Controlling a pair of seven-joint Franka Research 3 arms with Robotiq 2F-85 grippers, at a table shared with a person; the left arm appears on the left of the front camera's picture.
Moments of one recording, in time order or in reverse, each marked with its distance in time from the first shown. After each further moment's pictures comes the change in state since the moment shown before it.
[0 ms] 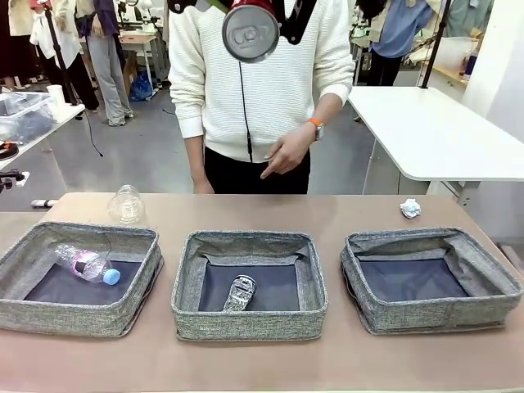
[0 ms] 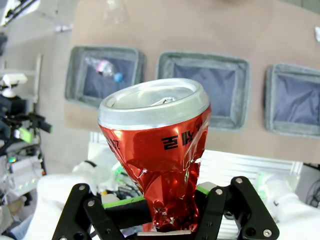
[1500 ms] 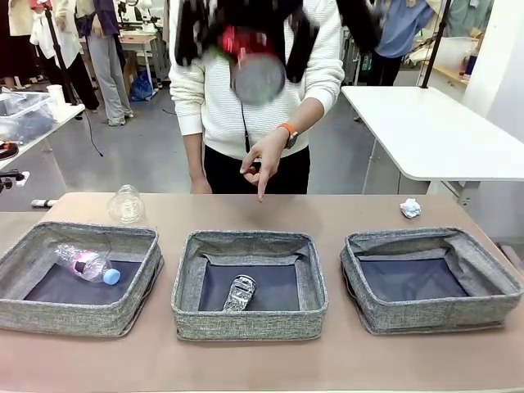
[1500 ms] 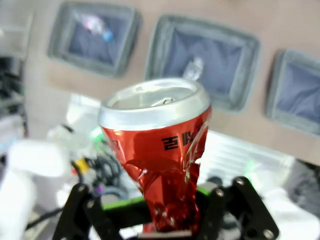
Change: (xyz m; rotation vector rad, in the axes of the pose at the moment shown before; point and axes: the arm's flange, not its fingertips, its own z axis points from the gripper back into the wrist) left arm 0.000 0.000 0.000 0.000 0.000 0.000; right arm -0.013 -0.016 -0.069 -0.018 0.219 0.143
